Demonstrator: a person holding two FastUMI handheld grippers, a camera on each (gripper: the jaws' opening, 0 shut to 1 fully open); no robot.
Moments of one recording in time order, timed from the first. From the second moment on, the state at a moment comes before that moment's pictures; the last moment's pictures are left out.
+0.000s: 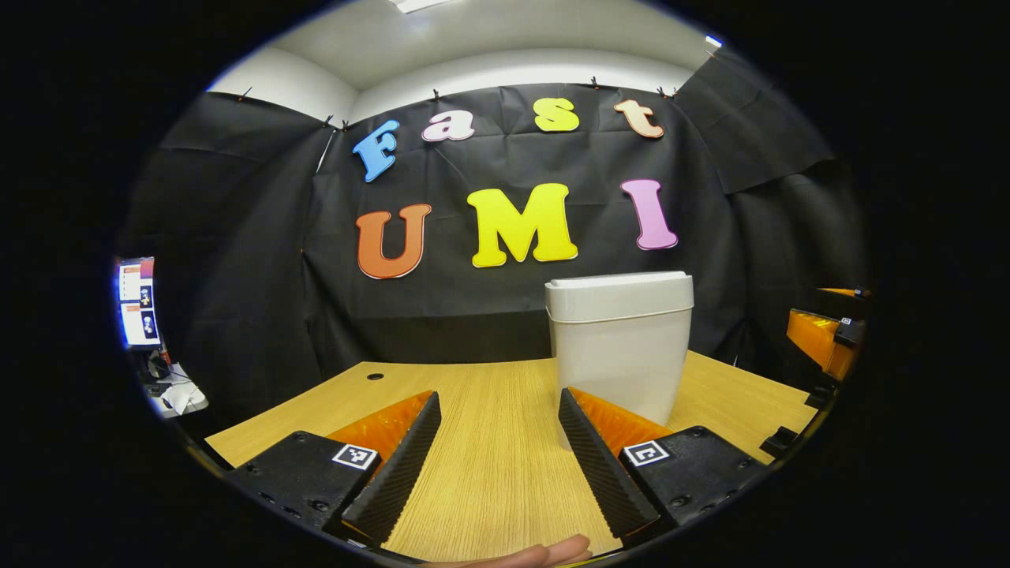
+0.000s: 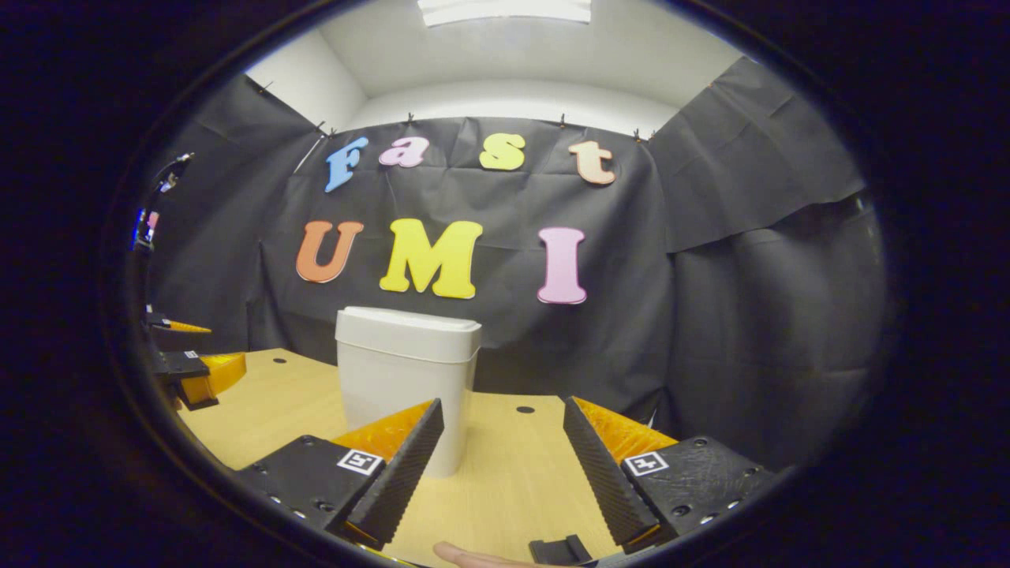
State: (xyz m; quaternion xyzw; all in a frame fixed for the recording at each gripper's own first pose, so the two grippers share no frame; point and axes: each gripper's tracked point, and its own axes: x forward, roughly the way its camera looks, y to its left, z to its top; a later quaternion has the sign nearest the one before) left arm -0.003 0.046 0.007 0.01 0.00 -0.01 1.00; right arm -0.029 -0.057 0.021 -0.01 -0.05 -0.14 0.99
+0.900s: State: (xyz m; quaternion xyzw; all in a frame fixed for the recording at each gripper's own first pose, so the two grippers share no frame) left arm 0.005 0.036 0.004 0.01 0.01 -0.01 1.00; right arm -0.026 -0.046 0.014 -0.03 -0.04 -0.13 0.99
